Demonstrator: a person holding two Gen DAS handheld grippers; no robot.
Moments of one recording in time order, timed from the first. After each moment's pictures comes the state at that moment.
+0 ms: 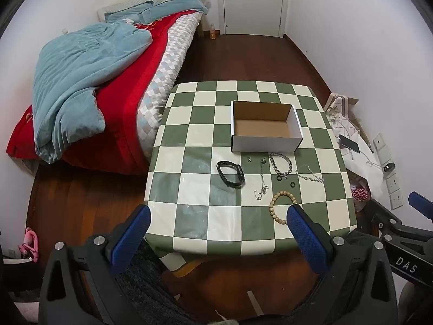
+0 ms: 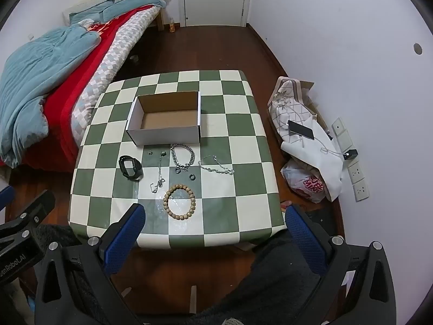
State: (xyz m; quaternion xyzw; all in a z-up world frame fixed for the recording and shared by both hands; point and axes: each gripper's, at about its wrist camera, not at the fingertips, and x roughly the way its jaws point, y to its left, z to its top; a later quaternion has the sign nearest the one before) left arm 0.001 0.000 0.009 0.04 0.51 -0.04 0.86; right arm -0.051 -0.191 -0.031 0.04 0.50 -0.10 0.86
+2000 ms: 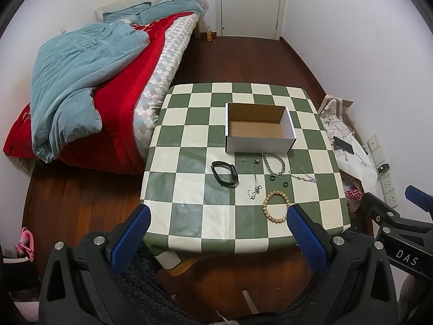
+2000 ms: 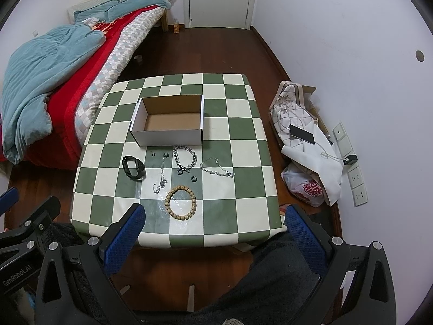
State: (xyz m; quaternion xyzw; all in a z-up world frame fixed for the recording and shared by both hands) left arm -0.009 -0.011 0.012 0.03 0.51 -0.04 0.86; right arm -0.055 -0.184 -0.025 0.03 0.50 -0.11 0.86
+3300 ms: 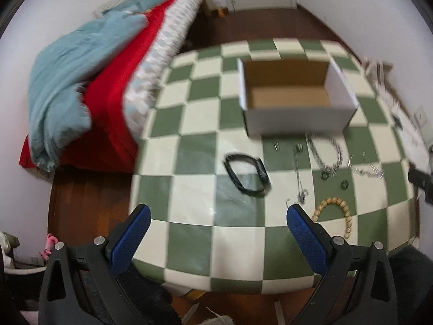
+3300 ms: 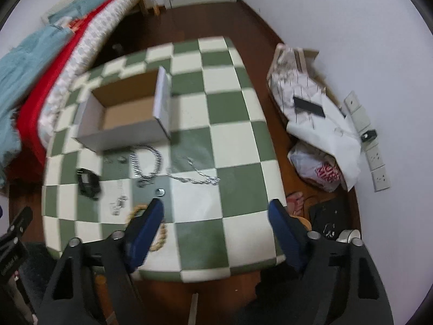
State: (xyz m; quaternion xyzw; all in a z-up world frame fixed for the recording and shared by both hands) left arm 0.079 -0.039 -0.141 0.13 0.55 0.02 0.83; right arm 0.051 -0.274 -0.170 0.09 0.55 -0.11 0.82
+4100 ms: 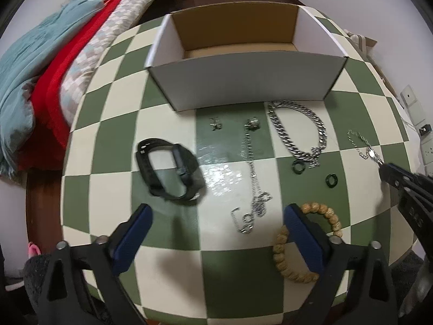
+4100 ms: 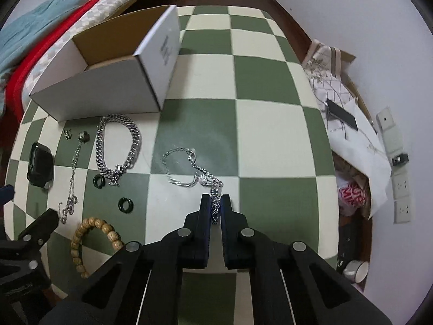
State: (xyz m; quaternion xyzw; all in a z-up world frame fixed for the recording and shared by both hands) left arm 0.106 -0.087 -0.218 0.11 0.59 -0.05 0.80; right arm 0.090 -0.264 -0.281 0.05 0.56 -0.07 0.83
